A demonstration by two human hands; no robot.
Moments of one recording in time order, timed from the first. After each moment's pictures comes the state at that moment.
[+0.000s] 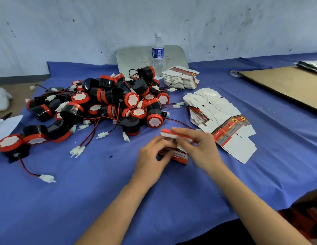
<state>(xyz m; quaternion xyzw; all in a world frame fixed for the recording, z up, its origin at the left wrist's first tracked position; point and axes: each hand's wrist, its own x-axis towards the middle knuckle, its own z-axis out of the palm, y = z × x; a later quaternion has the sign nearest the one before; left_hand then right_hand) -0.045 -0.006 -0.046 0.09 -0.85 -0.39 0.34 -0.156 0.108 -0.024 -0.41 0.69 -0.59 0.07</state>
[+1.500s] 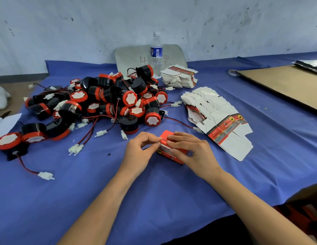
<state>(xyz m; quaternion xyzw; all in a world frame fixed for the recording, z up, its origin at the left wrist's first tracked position) -0.042 -0.031 -0.043 0.15 -0.77 -0.54 0.31 -0.150 0.121 -0.038 -0.53 0.71 -0.46 -0.06</state>
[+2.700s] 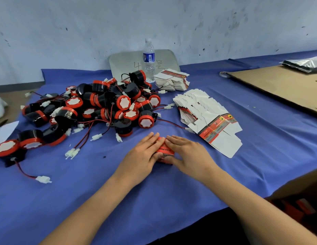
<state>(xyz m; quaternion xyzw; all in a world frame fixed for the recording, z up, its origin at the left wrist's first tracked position) -0.035 -0.020 -0.042 0.05 -0.96 -0.18 0.20 -0.150 0.129 -0.027 -0.54 0.82 -0.19 -0.05</state>
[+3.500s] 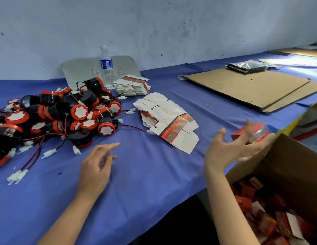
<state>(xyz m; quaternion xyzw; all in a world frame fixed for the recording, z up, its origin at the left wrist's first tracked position) -0.031 -0.008 -0.048 0.12 -0.84 -0.37 0.37 -0.187 0.226 -0.015 0.15 0.67 -0.58 -0.45</state>
